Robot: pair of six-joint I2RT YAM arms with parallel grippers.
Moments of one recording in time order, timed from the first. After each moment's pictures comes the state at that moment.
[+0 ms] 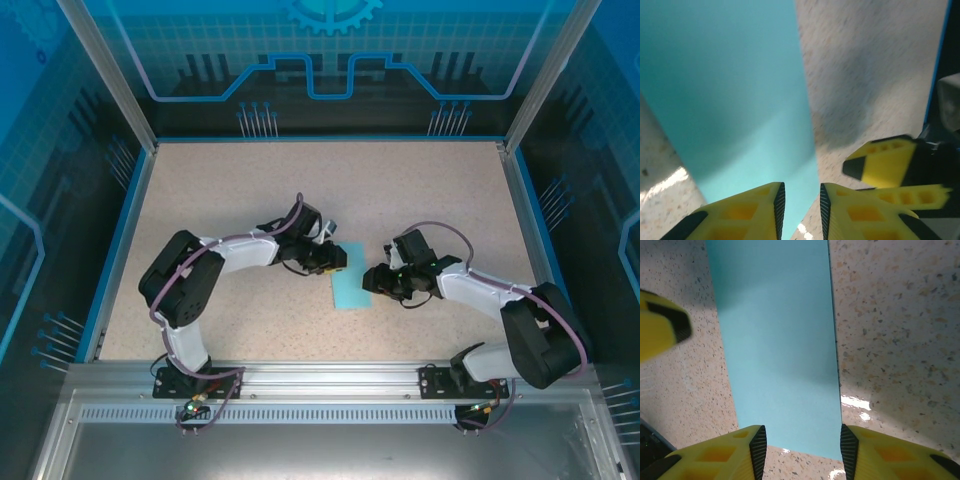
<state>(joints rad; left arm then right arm) -0.59 1.82 1.02 -0.16 0.61 -0.77 0.46 1.36 0.60 -0.31 -0.42 0.70</state>
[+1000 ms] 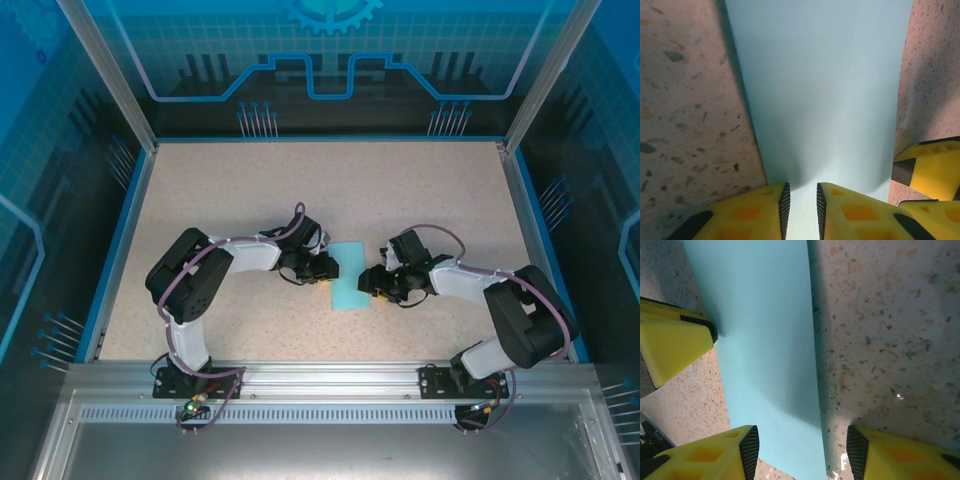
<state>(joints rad) -0.59 1.87 0.99 -0.19 0.50 -0.73 0.45 1.49 0.60 -0.22 -0.48 0.72</state>
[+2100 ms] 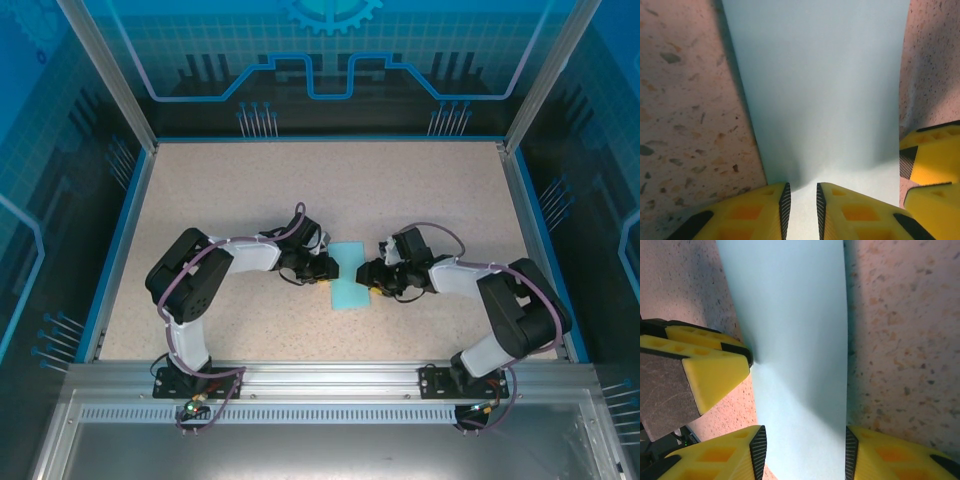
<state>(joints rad) -0.59 1.87 0.98 -0.18 0.51 -0.72 0.41 1.55 0.59 -0.06 -0.59 0.76</state>
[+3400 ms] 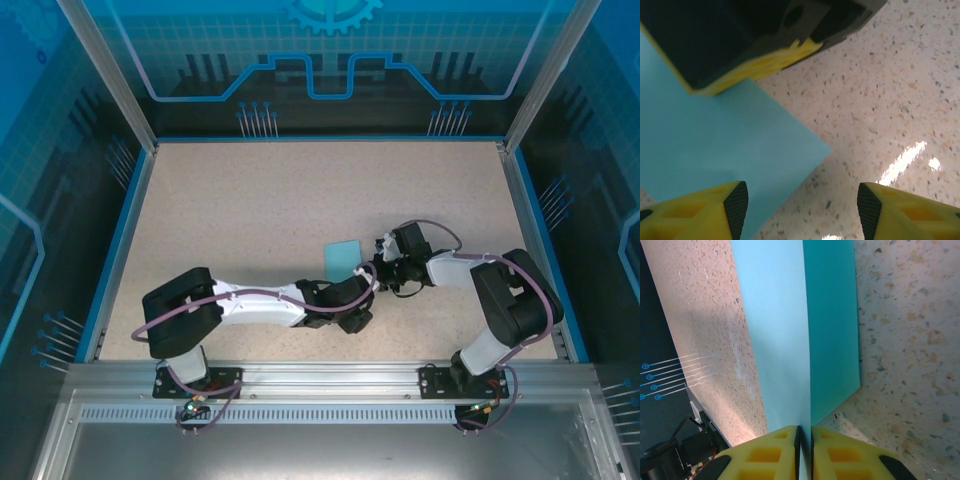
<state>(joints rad) -1.14 1.74 0.99 -0.28 -0.22 -0.36 0.39 1.61 0.63 -0.05 -0.69 0.76</state>
